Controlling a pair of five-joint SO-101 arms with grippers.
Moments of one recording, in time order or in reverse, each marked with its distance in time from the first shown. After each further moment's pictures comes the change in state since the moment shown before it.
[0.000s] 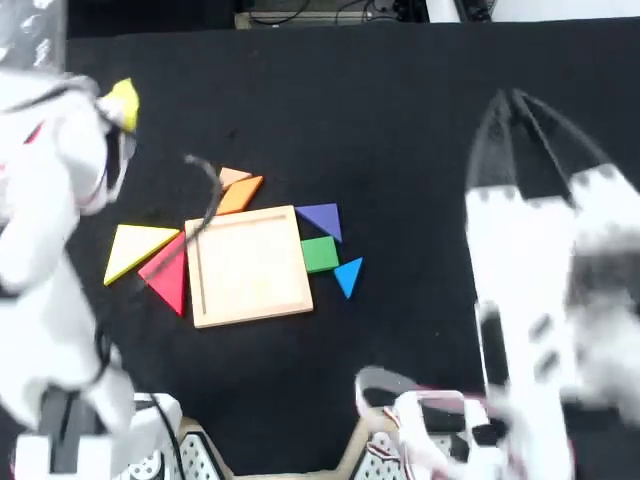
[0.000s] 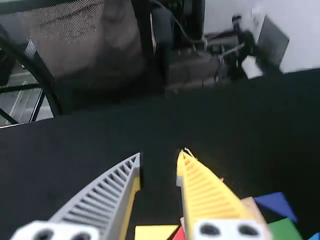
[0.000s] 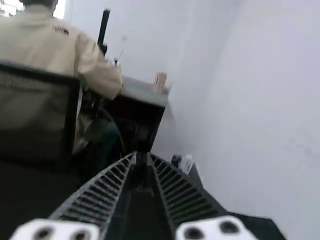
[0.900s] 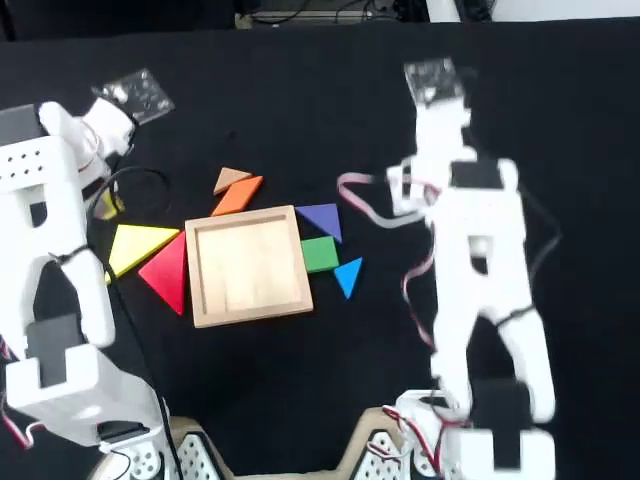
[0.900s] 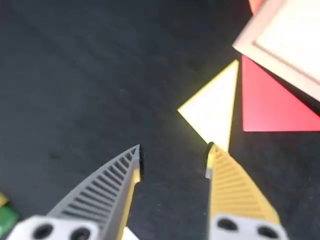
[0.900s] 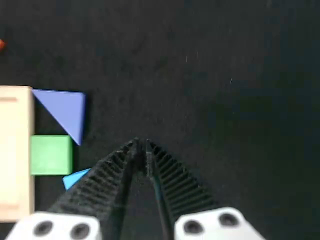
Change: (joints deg) left arm -15.7 19.8 38.0 -14.9 -56.7; right arm 1.7 34.1 36.7 -11.2 -6.2
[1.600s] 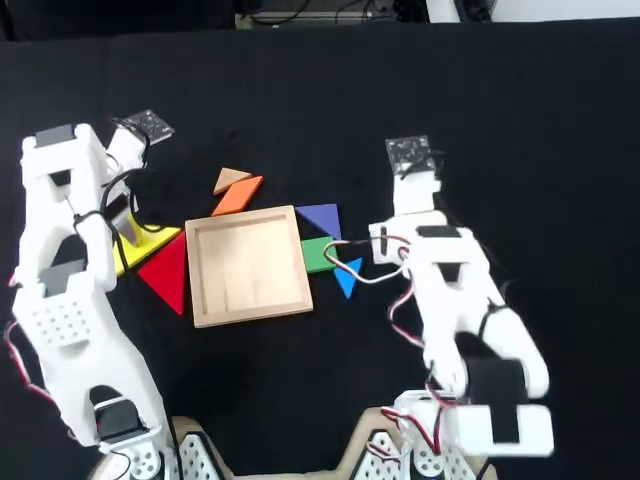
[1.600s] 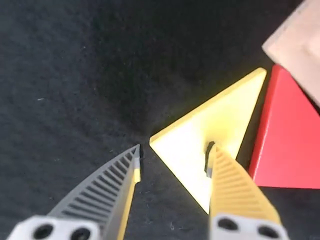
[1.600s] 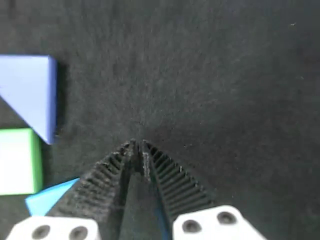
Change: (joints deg) left arm -0.4 27.4 -6.2 -6.0 9.9; right arm -1.8 9.0 24.3 -29.5 -0.7
